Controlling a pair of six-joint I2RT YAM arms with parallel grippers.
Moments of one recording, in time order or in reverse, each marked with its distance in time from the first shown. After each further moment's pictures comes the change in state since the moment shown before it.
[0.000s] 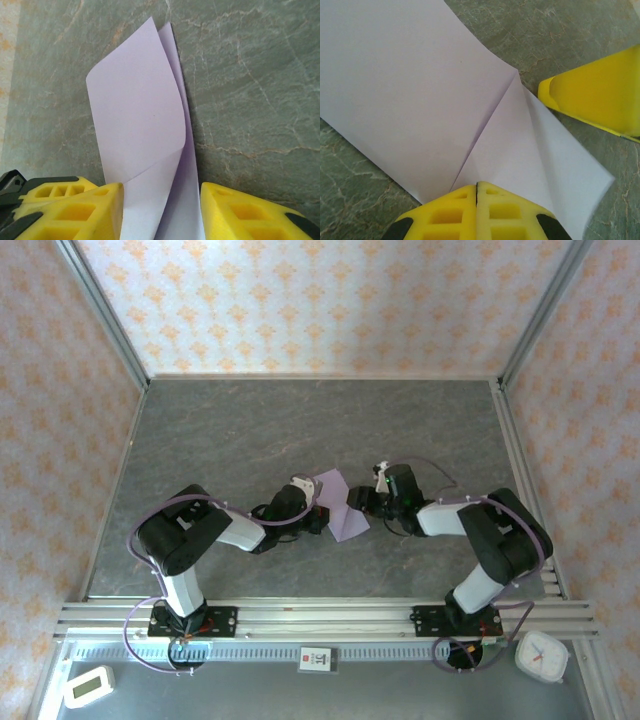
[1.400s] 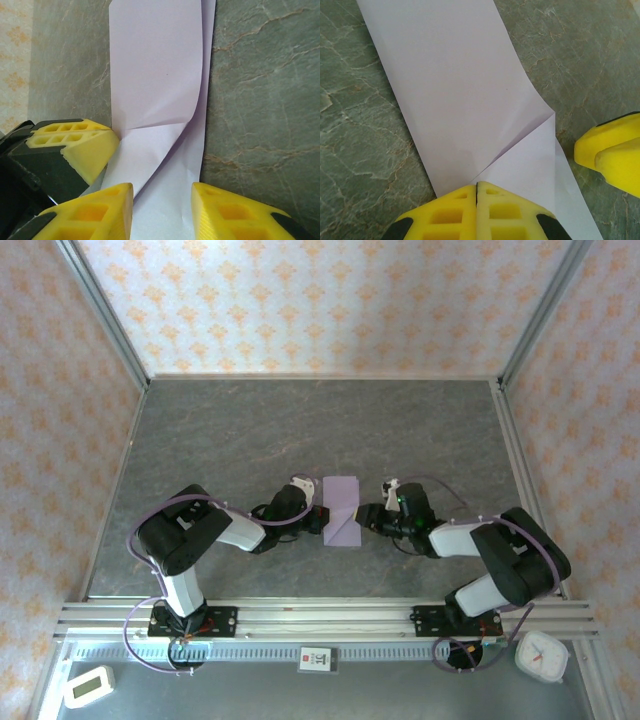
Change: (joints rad) left arm 0.000 0.000 0.000 0.000 0.000 0.000; right arm 0.008 -0.144 -0.205 0.087 -0.051 0.103
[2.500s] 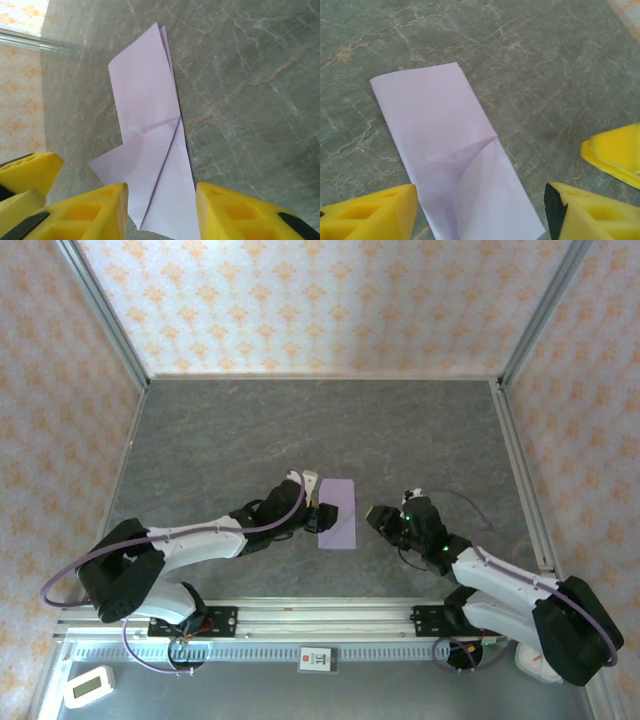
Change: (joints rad) left arm -0.113 -0.392 0.074 -0.465 -0.206 0.082; right arm 0.127 -0.487 -0.066 -0.364 0.336 0.334
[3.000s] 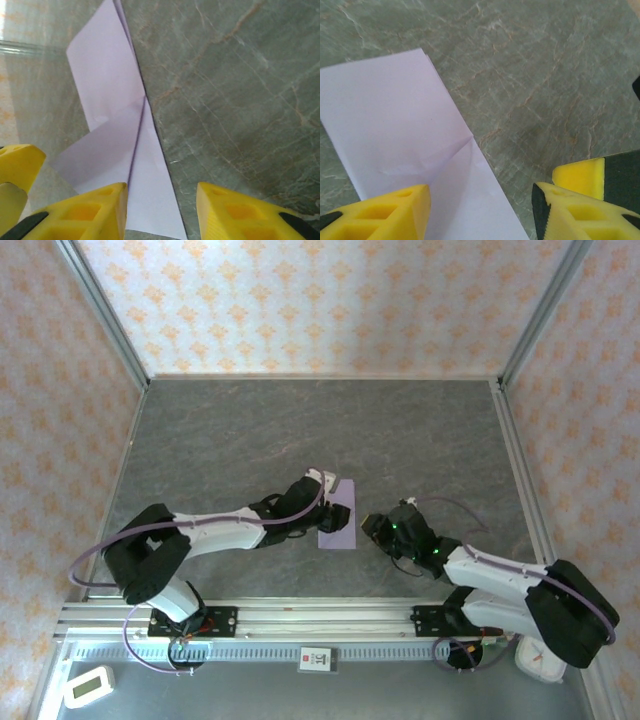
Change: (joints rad) left arm -0.019 0.174 0.122 -0.022 0.077 0.000; right arm 0.118 0.097 0.001 -0.005 0.114 0.132
